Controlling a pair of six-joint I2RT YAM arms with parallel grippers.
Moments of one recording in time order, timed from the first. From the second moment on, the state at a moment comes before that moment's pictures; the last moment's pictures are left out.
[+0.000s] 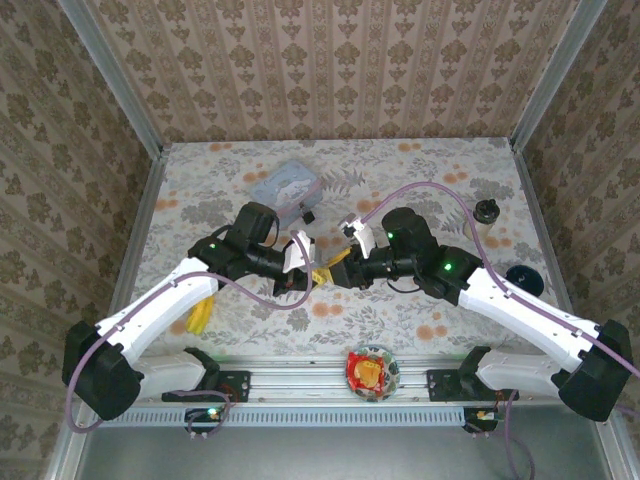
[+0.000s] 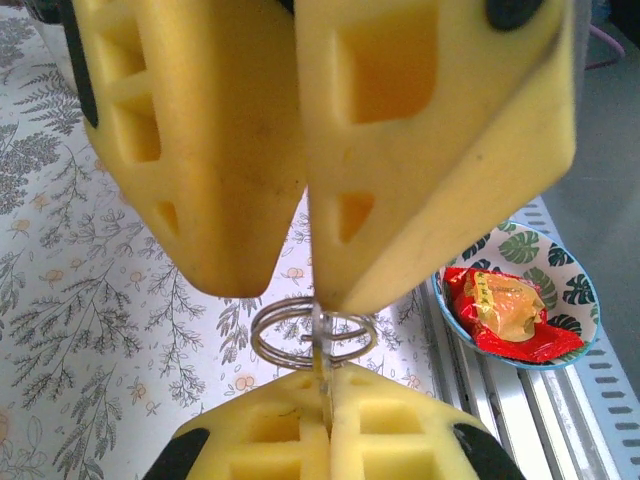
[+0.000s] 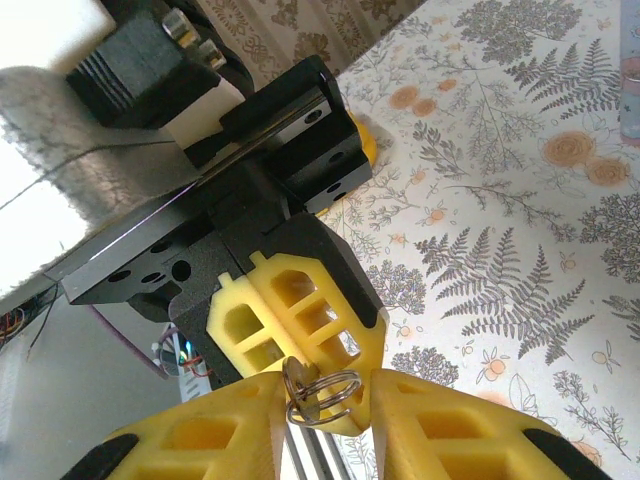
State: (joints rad) left arm -0.68 1.19 0.95 -0.60 0.88 0.65; right arm 0.76 1.14 0.96 -0.32 -0.49 0.28
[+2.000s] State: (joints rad) left arm -0.66 1.15 0.71 0.42 0.75 -0.44; right arm 0.63 0.97 0.65 0.35 -0.31 0.86
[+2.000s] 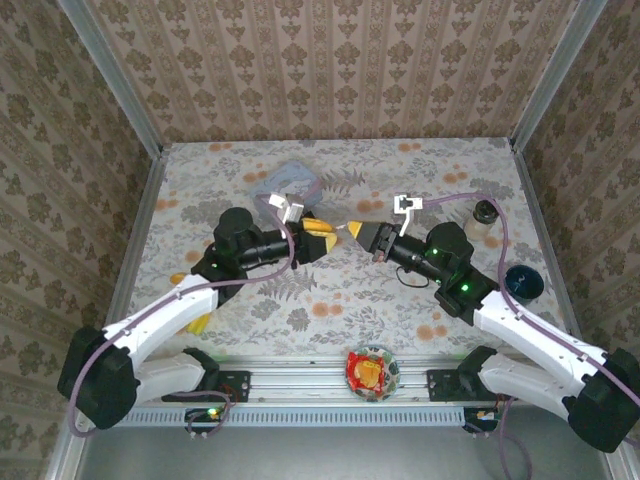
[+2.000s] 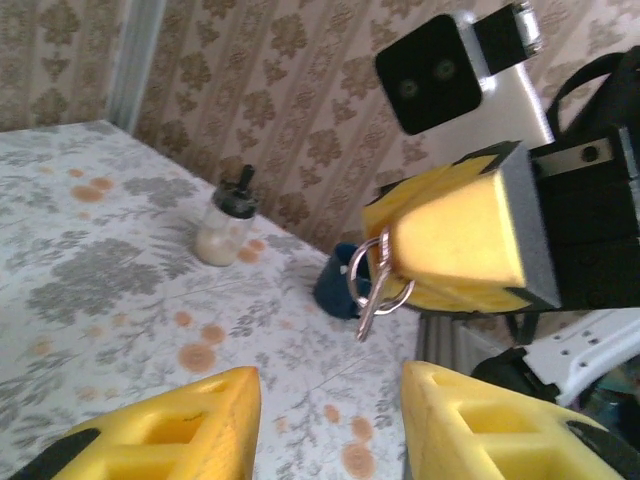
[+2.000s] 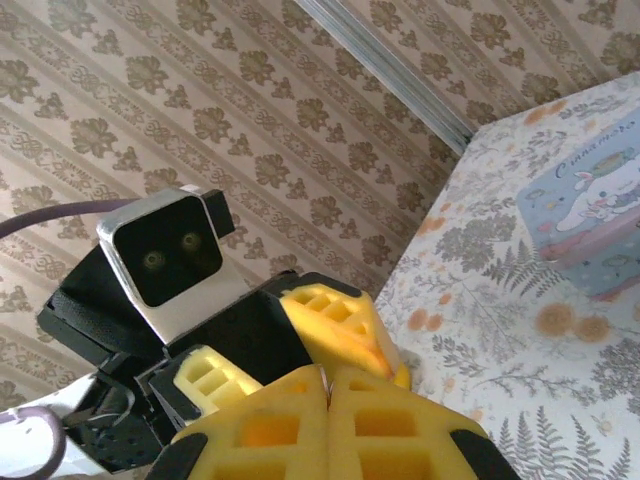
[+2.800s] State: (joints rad) left arm -0.62 1.28 0.71 0.87 0.90 -0.72; right arm 0.63 1.01 0.65 0.46 -0.37 0.92
